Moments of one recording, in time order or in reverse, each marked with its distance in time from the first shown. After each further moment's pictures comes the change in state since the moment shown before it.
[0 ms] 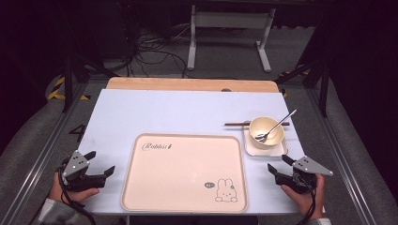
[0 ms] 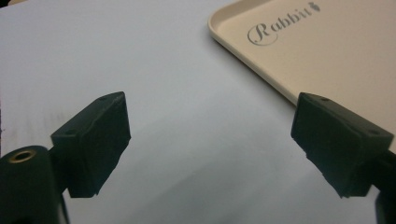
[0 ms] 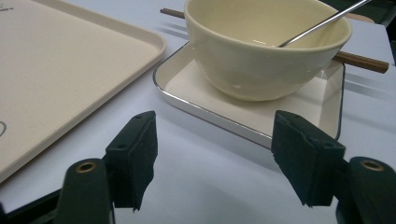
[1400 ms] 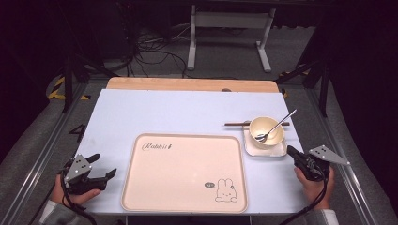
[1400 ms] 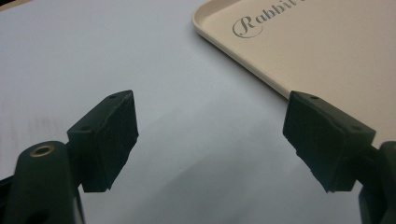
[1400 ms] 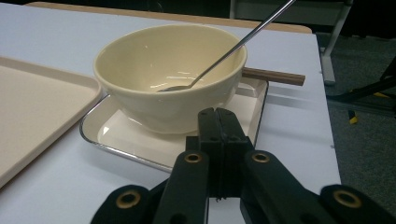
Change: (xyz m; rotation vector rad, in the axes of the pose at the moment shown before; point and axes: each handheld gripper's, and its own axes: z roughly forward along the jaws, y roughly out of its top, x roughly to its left) left arm -0.005 -0.005 0.000 -0.009 -0.029 0.049; right arm -0.045 0.011 0.000 -0.072 -0.088 0.135
